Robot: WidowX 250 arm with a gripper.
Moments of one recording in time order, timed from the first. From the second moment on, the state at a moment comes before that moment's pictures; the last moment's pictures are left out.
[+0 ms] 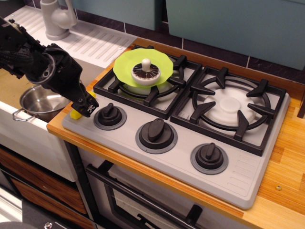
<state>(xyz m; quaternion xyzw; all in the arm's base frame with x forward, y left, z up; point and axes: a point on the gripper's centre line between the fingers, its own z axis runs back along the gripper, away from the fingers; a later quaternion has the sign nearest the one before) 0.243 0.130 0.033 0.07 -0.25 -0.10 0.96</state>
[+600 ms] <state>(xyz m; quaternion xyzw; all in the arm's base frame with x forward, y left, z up) 0.244 0.124 0.022 0.05 -0.26 -0.09 0.96</state>
